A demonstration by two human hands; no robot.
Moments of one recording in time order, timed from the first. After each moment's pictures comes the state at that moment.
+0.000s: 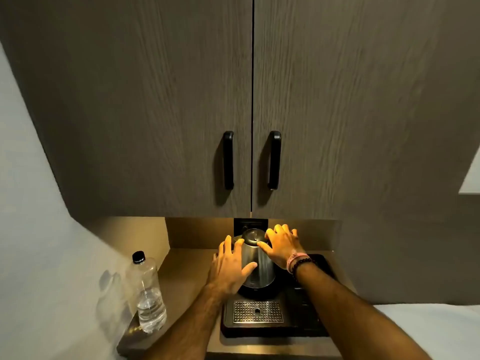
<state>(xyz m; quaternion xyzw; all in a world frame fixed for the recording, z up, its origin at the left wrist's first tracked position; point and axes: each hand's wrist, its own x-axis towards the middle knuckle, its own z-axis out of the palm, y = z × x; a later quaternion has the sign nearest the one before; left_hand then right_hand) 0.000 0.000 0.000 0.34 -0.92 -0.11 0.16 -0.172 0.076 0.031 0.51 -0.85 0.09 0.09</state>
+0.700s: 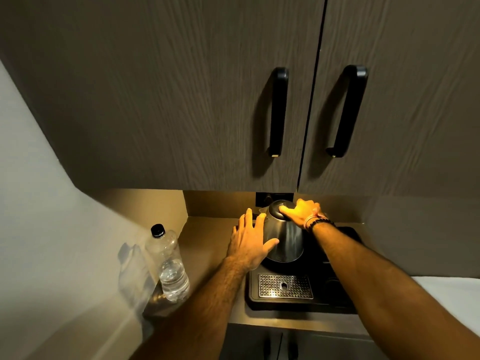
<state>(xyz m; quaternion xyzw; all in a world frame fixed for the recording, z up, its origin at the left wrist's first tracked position) -0.012 -0.056 -0.039 0.33 -0.92 -0.15 0.12 -0.204 0.000 0.007 0.35 -0.92 0.14 -0.12</state>
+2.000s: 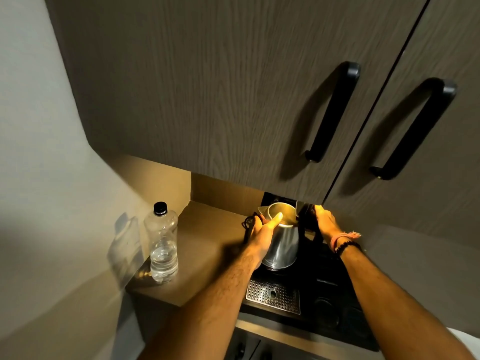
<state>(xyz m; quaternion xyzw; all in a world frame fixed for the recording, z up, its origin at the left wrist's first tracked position) -0.051 -0.049 -0.038 0.38 -0.52 -0.70 0.29 -0.214 0.012 0.015 0.26 -0.80 0.47 -0.25</state>
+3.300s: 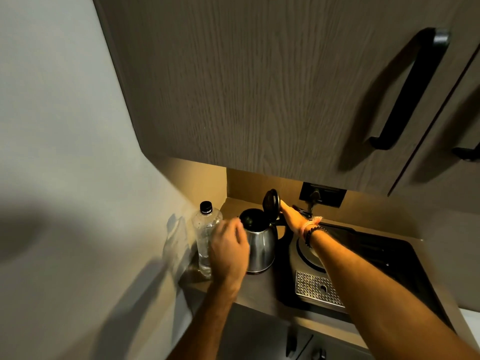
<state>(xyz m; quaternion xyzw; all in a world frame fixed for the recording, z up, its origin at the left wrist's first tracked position) 0.120 -0.056 -0.039 0.51 -0.70 -0.15 0.48 -0.087 -0.086 -0.039 0.43 -0.80 0.29 -0.32</state>
